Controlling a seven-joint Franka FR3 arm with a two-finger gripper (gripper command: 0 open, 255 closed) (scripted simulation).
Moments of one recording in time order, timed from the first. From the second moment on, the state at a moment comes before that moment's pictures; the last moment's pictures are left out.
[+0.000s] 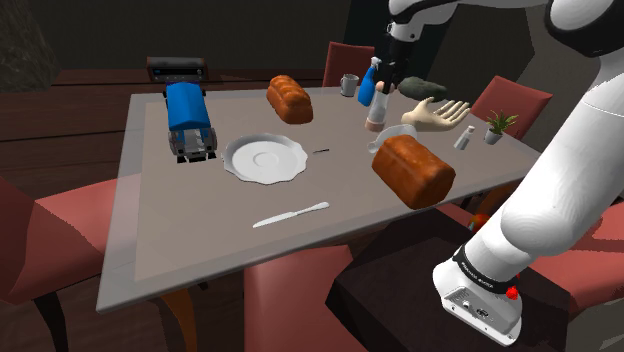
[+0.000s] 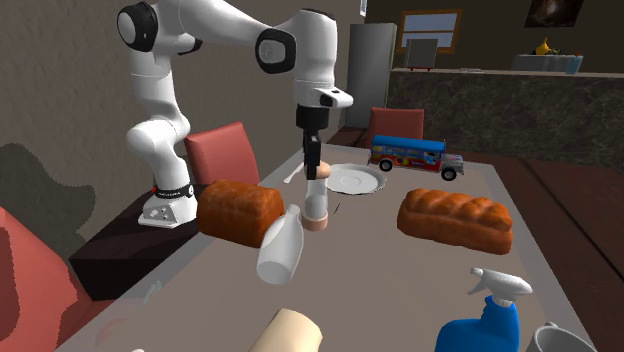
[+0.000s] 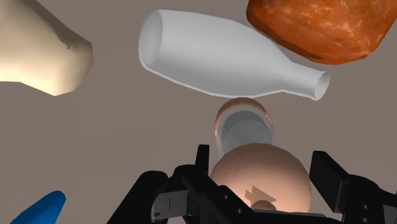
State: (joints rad) arm -0.10 0.11 -0.39 -1.80 -0.01 1.88 -0.60
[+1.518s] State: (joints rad) arm -0.10 0.12 -0.39 -1.48 -0.01 1.56 -0.61
